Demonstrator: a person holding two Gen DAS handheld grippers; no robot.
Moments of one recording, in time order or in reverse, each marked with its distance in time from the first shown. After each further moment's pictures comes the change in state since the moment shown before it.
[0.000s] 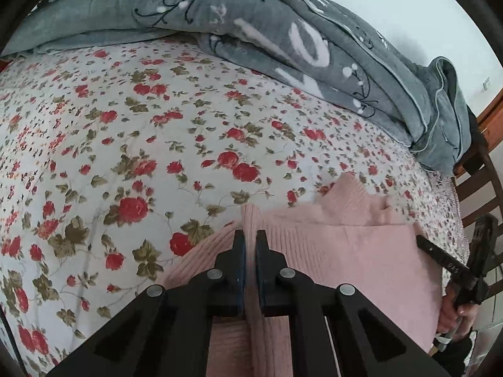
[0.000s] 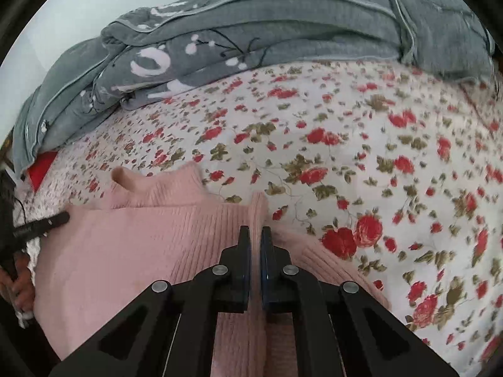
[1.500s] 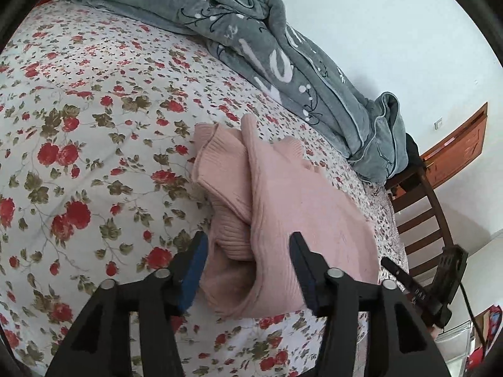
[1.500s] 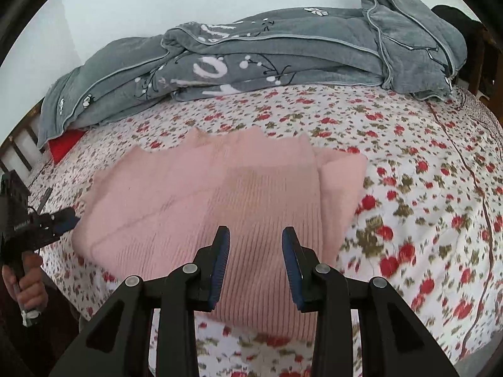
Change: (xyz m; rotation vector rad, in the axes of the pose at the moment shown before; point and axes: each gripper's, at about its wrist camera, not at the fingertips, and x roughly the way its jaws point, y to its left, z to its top) left arm -0.103 0.039 -0.130 -0.154 -0.112 -0.285; right arm -0.133 0.063 -0.124 -0.093 -0.120 -0.033
